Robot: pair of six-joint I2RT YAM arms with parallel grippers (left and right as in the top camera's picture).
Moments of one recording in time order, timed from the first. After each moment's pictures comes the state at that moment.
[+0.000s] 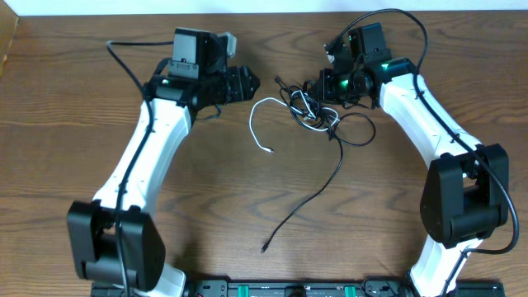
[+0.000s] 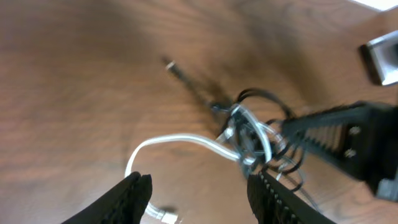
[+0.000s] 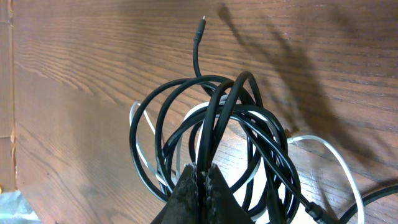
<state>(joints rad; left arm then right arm) -0.20 1.71 1.40 -0.56 0.45 -0.33 0.27 1.97 1.55 -0.63 -0.52 0.35</state>
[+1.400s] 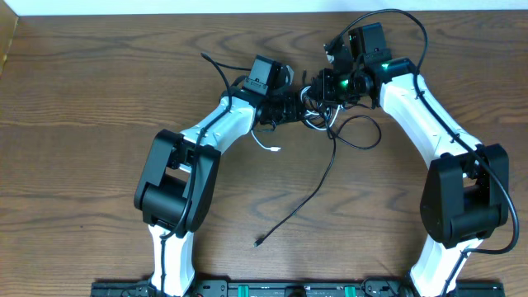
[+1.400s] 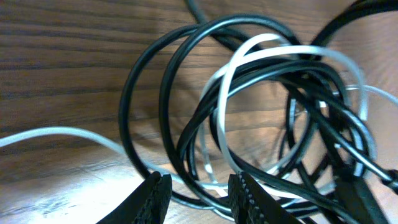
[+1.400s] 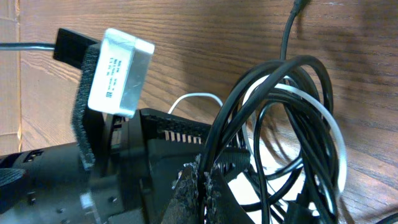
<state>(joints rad) -0.42 2.09 1.40 -0.31 0.45 -0.52 0.27 1.97 1.55 -0.63 -0.55 0.35</state>
